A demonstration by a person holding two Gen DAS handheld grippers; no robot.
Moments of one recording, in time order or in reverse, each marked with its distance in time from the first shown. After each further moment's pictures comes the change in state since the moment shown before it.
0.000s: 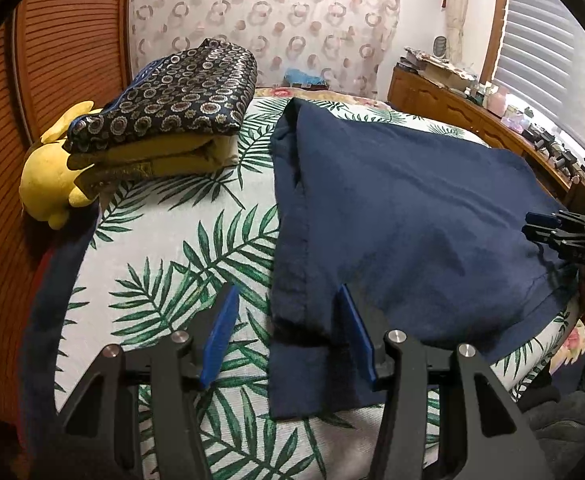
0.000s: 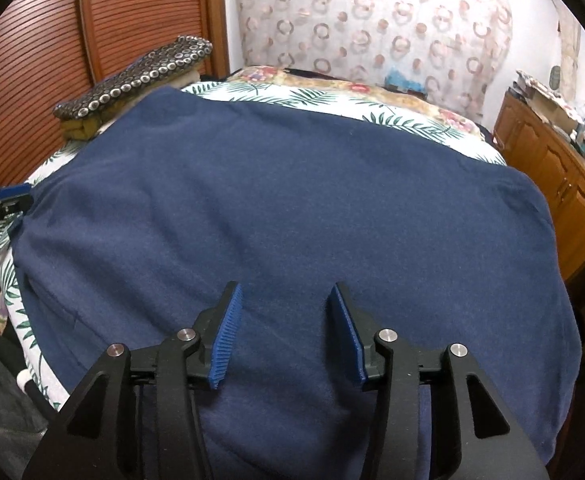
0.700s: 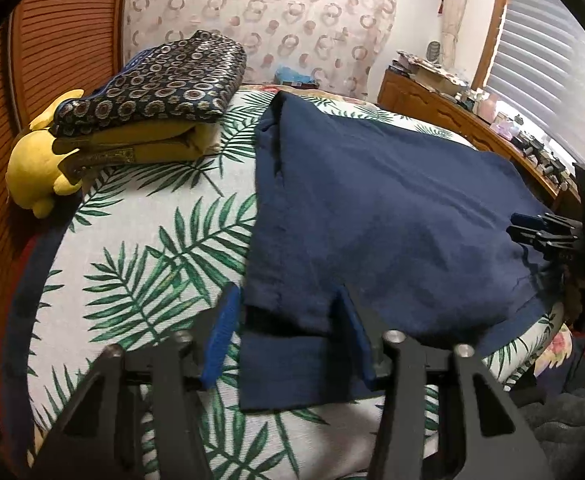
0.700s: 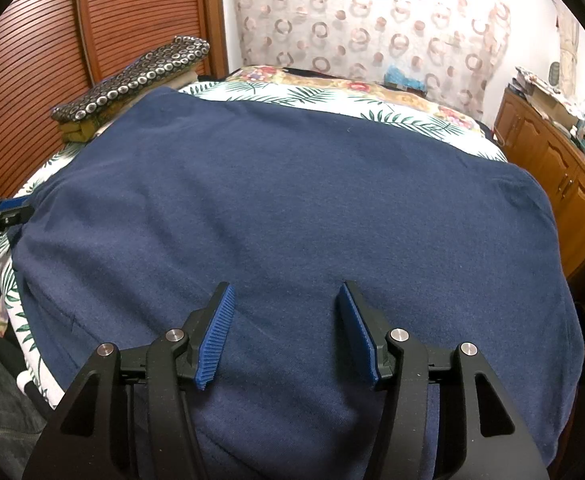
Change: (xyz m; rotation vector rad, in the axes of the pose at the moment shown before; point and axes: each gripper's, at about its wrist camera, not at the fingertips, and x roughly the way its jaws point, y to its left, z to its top) left arm 0.002 -0.006 -0.009 -0.022 0.005 -0.068; right arm 0.003 -0.001 0.002 0.007 0.002 0.001
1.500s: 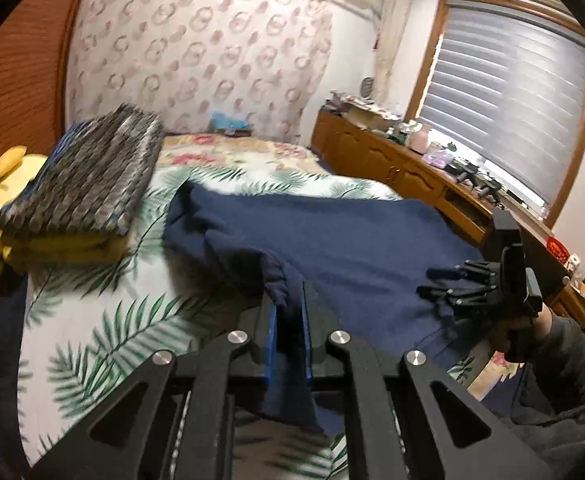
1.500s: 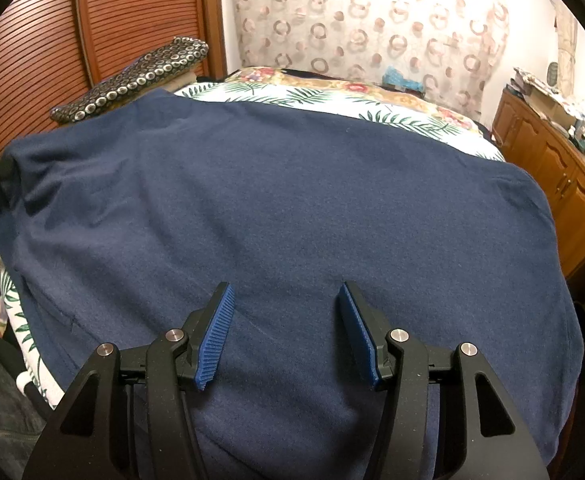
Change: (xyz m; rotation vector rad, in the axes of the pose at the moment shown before) left arm -0.039 -0.045 0.060 0.085 -0.164 -0.232; right arm -0.003 0.000 -0.001 0.000 -0.007 -0.010
